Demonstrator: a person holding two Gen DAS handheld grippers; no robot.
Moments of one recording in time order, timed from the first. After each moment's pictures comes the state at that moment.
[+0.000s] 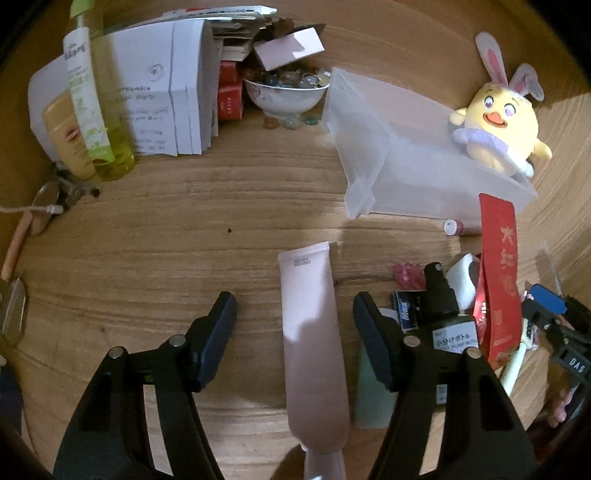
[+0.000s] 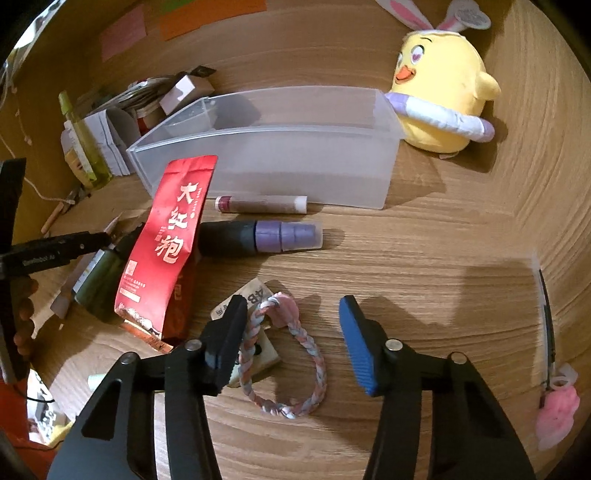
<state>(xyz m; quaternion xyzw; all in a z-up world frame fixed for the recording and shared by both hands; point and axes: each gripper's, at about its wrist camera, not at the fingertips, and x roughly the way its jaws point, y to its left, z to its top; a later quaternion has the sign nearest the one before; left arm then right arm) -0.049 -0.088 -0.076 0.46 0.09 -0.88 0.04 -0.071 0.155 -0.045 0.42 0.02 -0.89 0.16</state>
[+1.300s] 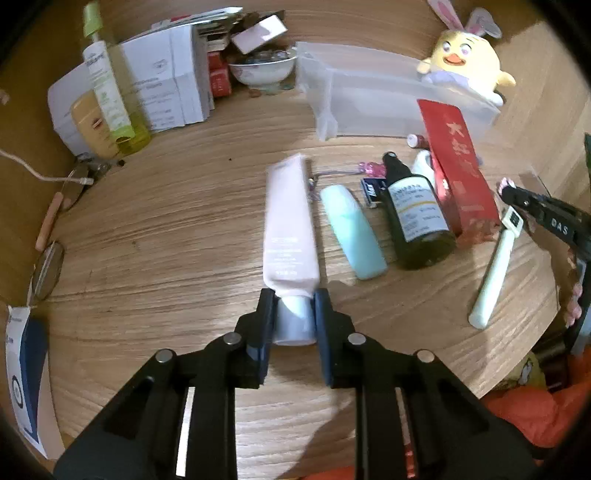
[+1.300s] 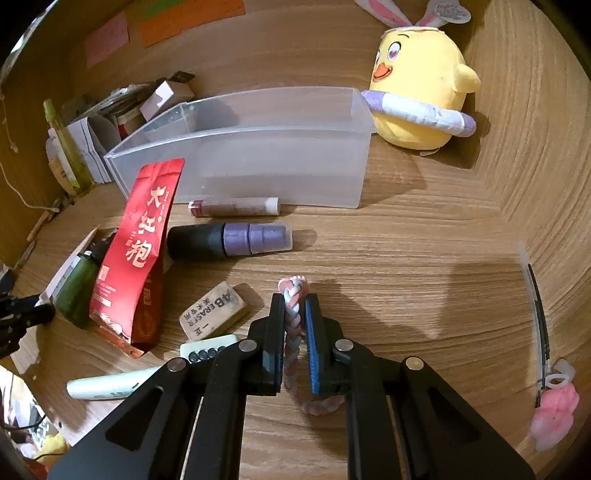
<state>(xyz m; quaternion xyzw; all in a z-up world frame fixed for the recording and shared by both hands) 0.028 -0.069 -0.077 0.49 0.02 -0.87 0.03 -0.076 0.163 -0.052 0.41 0.02 -0.90 0.13</state>
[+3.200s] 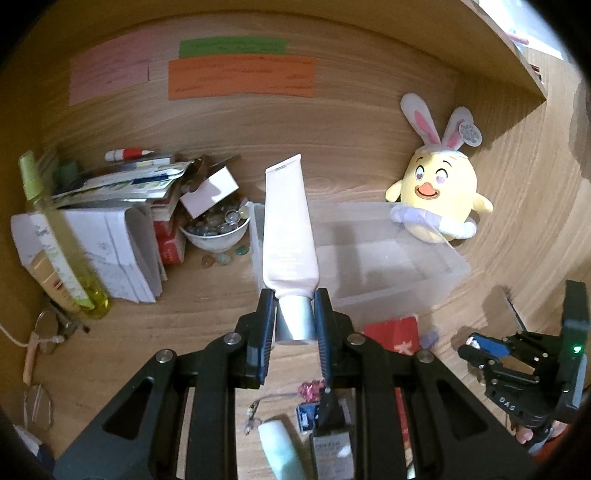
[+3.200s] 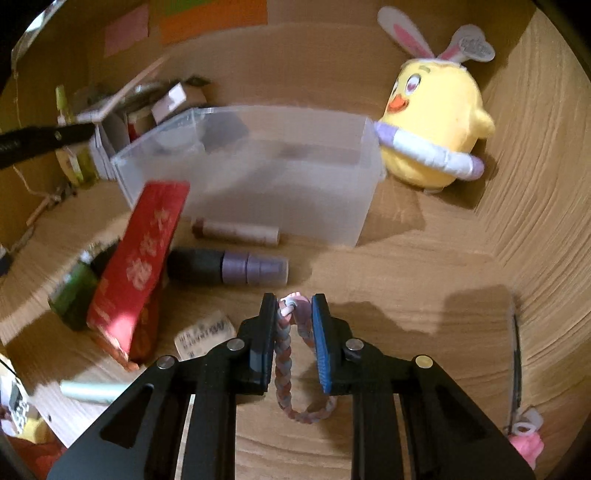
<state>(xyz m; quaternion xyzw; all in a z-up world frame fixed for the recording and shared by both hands) -0.079 -0.039 0.018 0.33 0.04 -0.94 -0.02 -0.084 0.160 -0.029 0.38 0.07 -0.91 0.15</state>
